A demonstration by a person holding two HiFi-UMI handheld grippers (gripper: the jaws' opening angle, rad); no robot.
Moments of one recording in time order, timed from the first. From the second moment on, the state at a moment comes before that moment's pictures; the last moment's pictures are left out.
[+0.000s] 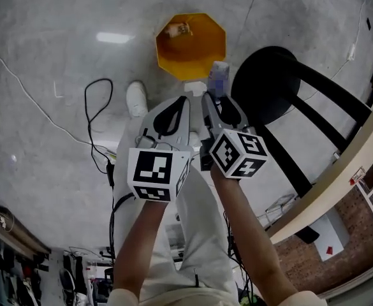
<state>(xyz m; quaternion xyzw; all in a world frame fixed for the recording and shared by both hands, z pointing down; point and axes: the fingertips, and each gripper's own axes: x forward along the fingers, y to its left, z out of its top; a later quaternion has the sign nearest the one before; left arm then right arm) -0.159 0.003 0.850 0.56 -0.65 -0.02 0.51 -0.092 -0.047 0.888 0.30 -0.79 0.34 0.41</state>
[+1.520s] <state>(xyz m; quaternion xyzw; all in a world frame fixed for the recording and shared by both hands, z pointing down) -0.138 0.028 0.969 0.50 -0.72 0.00 0.49 -0.088 -0.050 0.952 0.27 -0.82 0.33 0.37</state>
